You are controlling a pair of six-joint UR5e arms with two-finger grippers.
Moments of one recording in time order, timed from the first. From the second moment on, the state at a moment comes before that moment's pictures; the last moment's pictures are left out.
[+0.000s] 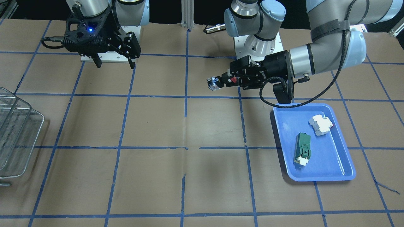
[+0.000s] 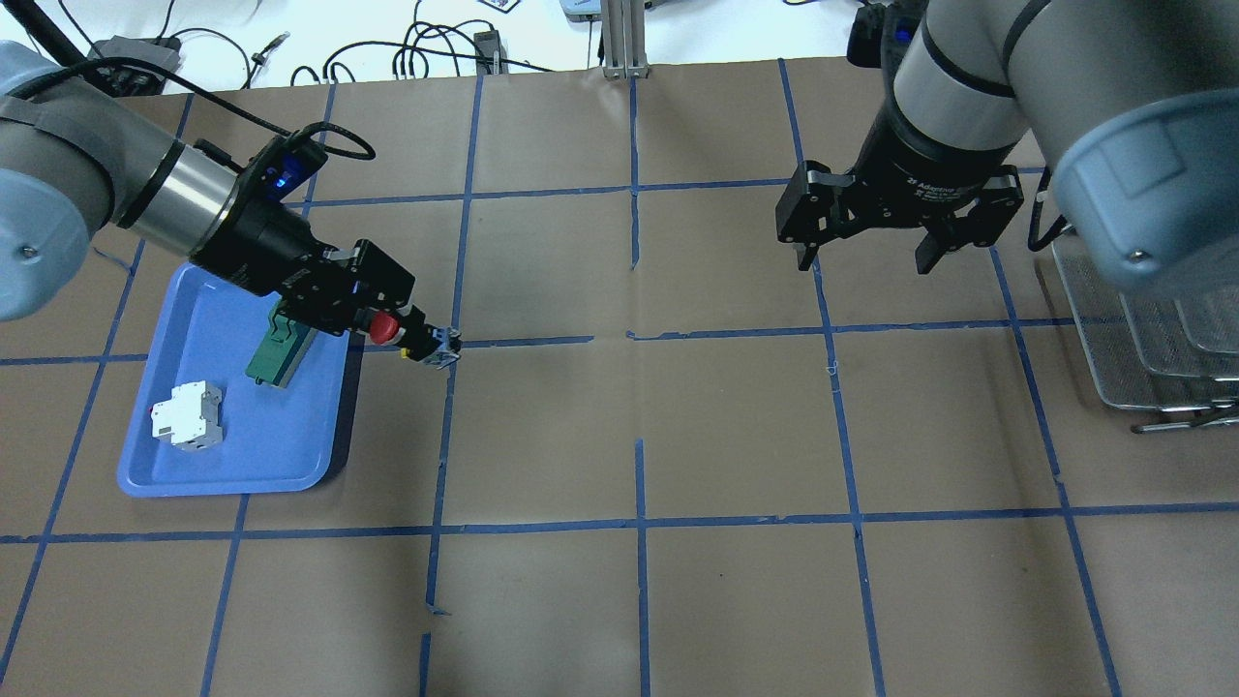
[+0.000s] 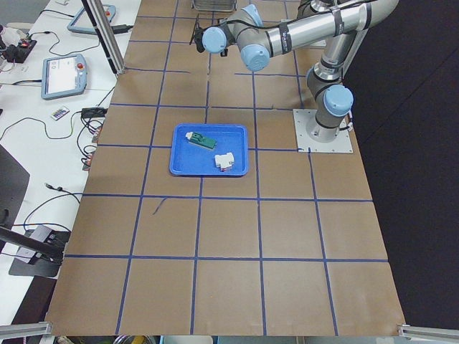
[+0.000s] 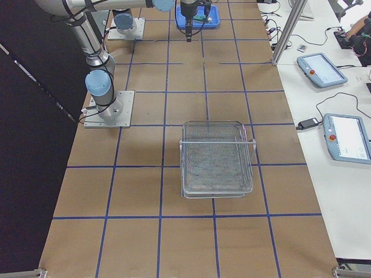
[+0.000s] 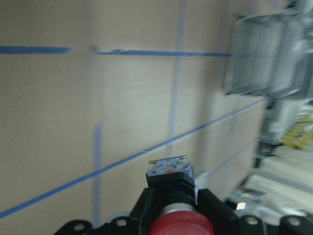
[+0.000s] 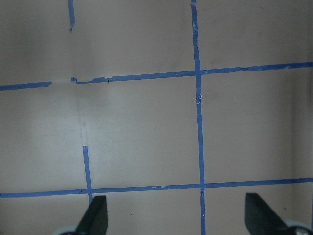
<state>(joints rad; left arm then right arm) -1.37 -1.60 -1.81 -1.82 0.53 0.39 1.67 -1.66 1.64 -1.59 -1.53 0.15</state>
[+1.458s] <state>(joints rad) -1.49 -1.64 -1.92 -1.52 0.02 0.33 1.24 -1.67 1.71 -1.19 -0.92 -0.26</state>
